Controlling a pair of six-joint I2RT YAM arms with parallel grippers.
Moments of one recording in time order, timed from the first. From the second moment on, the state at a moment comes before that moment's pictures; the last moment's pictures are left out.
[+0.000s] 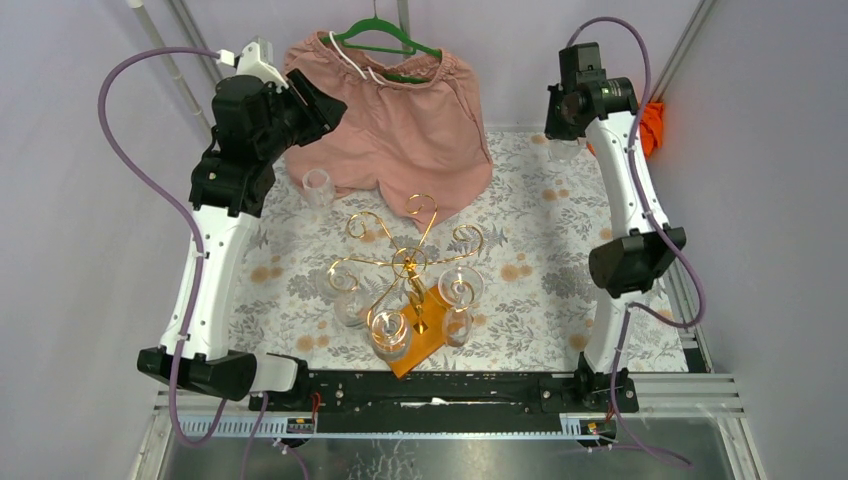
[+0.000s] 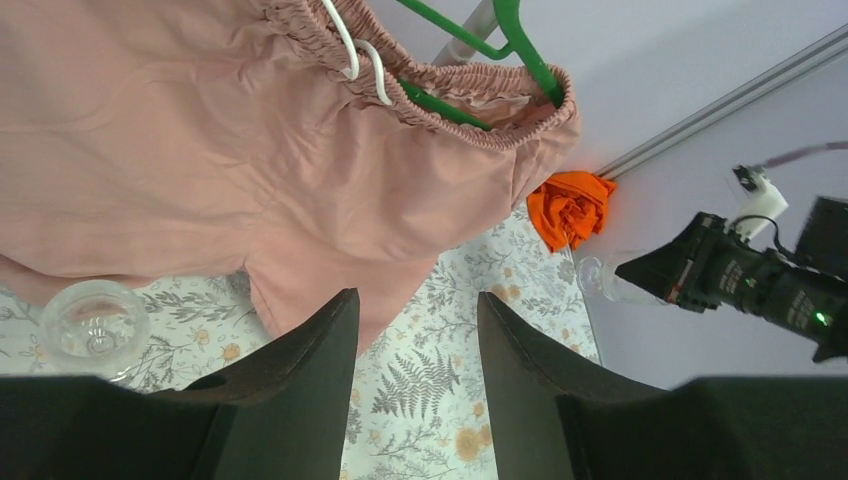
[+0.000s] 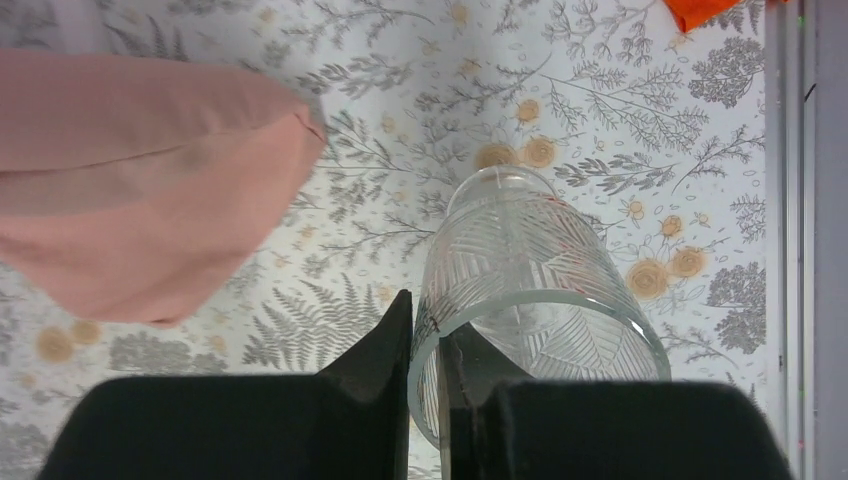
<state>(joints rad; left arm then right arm) -0.17 1.35 1.76 -0.60 0.12 -0.59 0.21 1.95 2.31 -1.18 0.18 0.27</state>
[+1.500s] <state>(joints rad) -0.17 1.35 1.67 -0.62 0.15 -0.53 -0.04 2.33 2.18 -1.04 0.03 0.15</state>
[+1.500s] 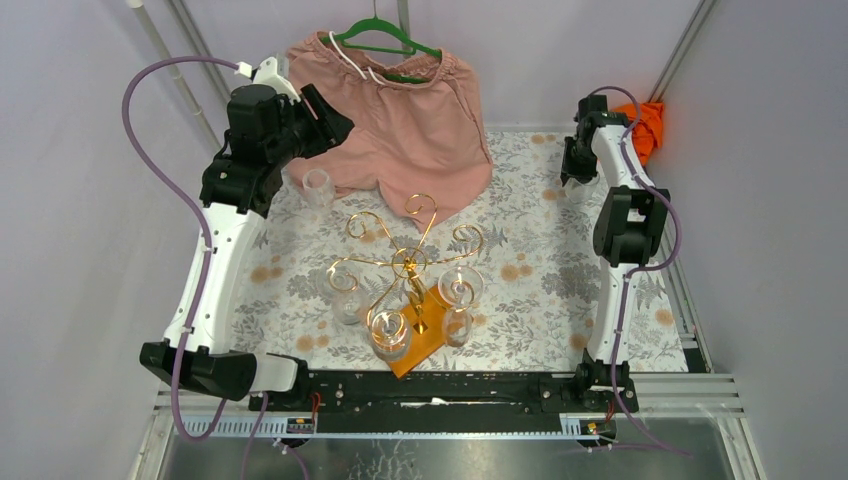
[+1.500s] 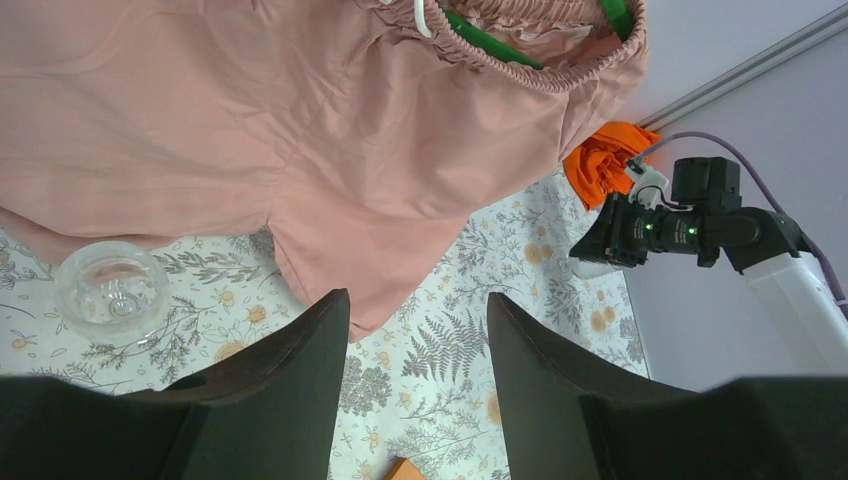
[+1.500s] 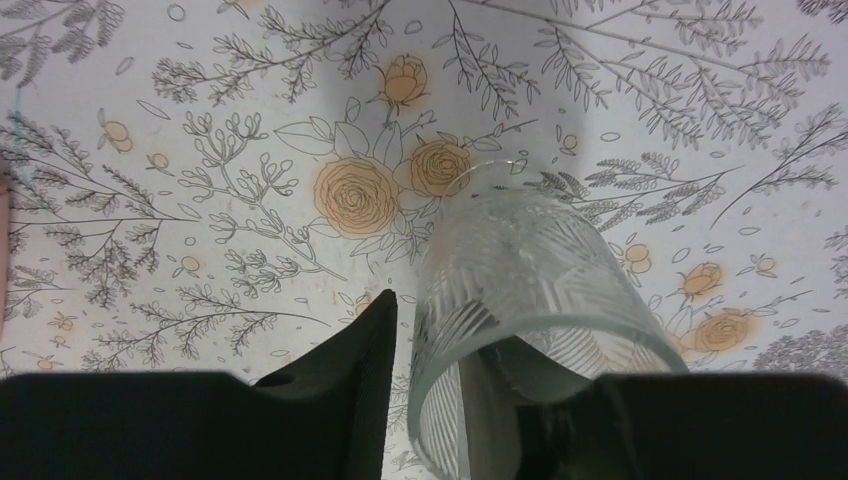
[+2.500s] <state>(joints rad) -0.17 1.35 1.63 -0.59 0.18 -0.56 -0.04 1.65 1.90 -0.87 -0.12 0.31</state>
